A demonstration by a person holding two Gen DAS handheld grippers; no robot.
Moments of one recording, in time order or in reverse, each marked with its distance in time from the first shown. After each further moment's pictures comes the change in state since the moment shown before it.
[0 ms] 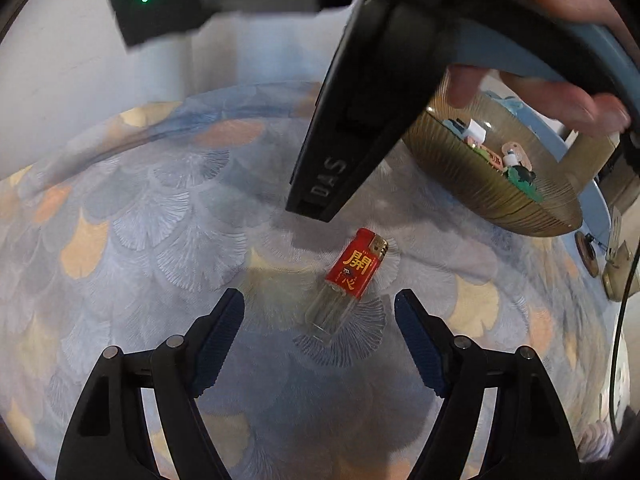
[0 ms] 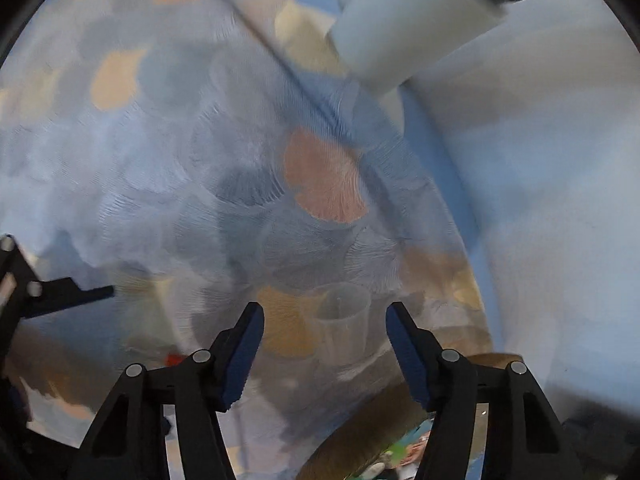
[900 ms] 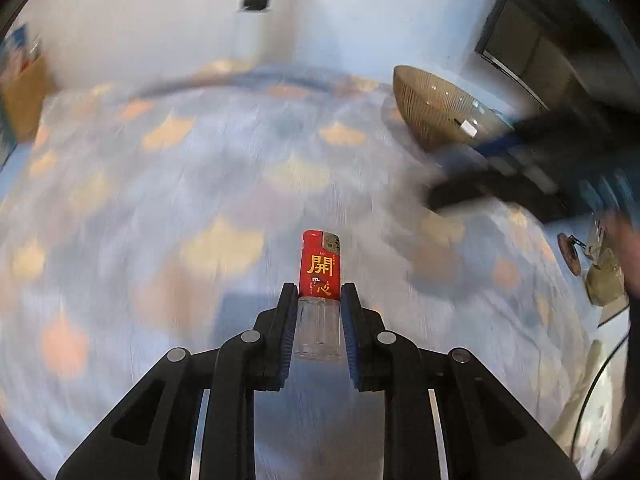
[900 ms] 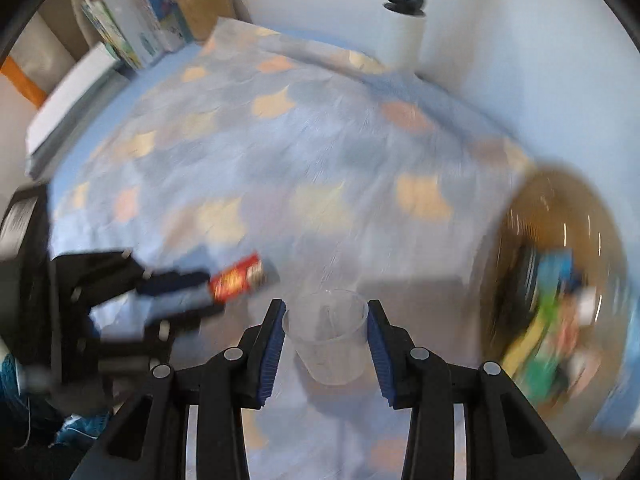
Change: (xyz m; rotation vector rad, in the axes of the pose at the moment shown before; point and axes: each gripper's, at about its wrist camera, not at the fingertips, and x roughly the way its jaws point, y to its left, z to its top) left arm -0.075 -0.016 -0.089 -0.202 -0.040 0.044; right arm -0.081 0.054 -0.175 0.357 -0.378 0.377
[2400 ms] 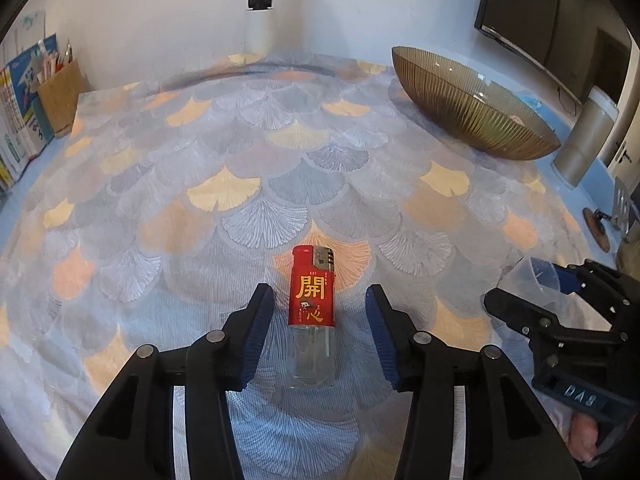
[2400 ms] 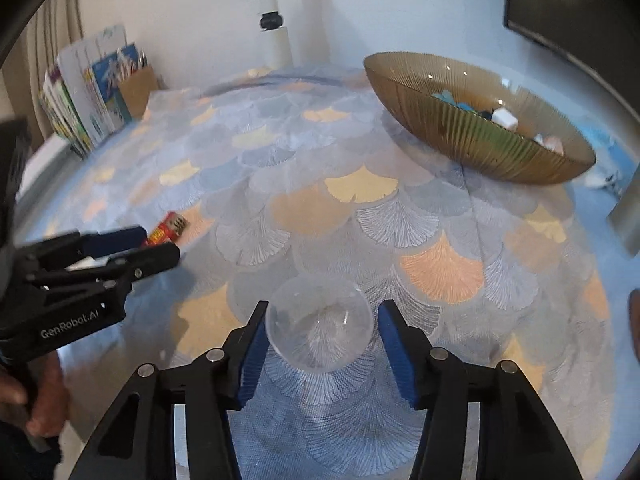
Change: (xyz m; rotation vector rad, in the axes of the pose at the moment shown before) left arm -0.005 -0.034 -0.038 0.040 -0.040 0.172; right arm 0.029 0.025 -0.171 0.346 -0.350 -0.180
